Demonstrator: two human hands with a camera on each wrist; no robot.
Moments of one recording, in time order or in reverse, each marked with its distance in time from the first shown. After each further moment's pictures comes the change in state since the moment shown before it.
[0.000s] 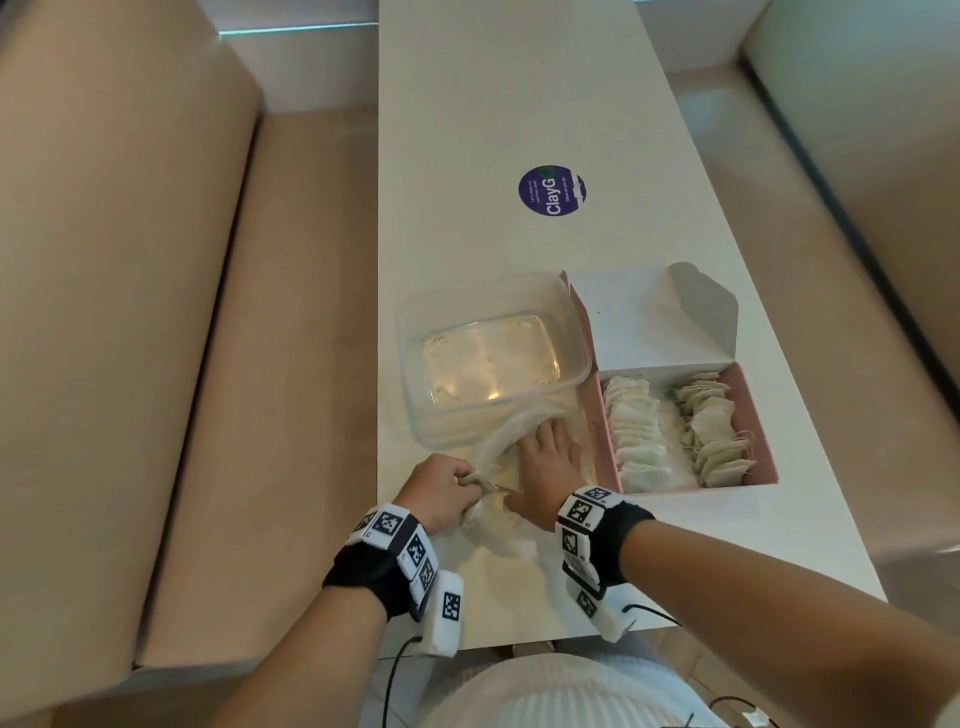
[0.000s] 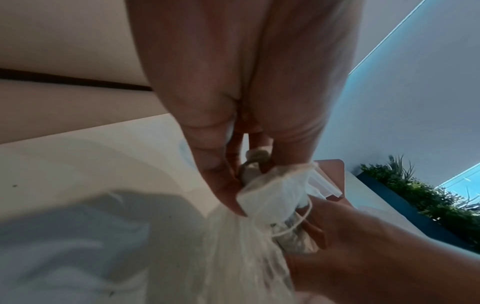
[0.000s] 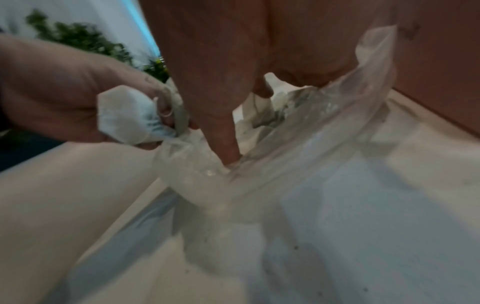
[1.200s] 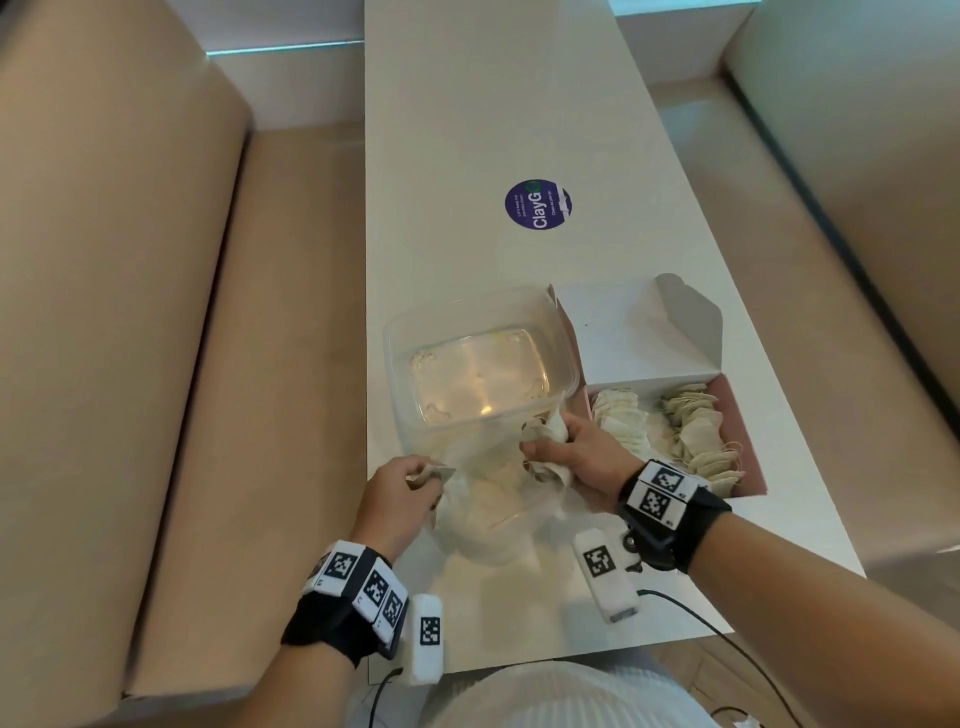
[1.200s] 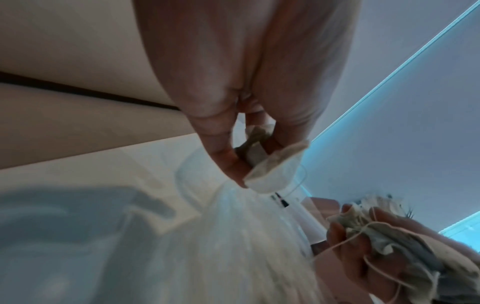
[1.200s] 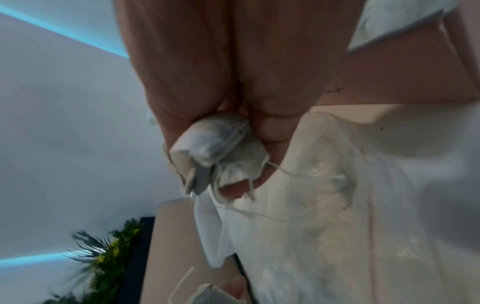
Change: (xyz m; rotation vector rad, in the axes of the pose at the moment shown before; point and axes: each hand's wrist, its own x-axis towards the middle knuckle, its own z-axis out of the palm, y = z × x) left_hand -0.011 -0.004 -0.015 -0.245 0.331 0.008; right_hand -0.012 0.028 -0.074 1.575 -0.200 -0.008
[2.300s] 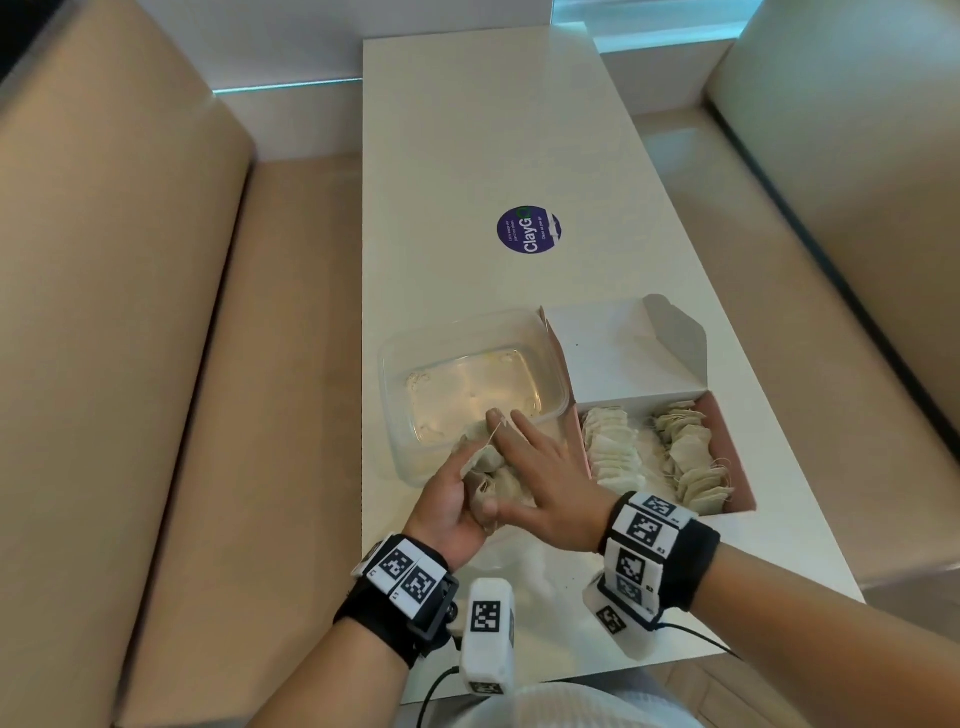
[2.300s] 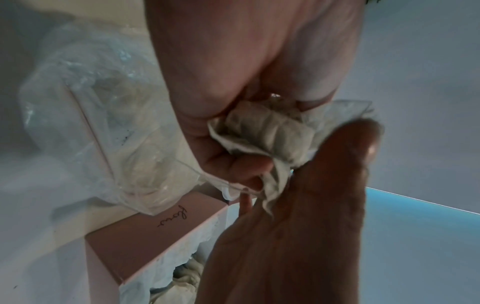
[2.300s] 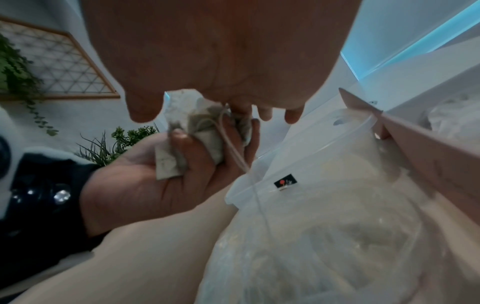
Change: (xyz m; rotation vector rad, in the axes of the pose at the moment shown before) left_hand -0.012 0.072 0.041 -1.153 -0.501 -0.265; right_hand -0.028 -0.009 0.024 -1.300 -0.161 -0.393
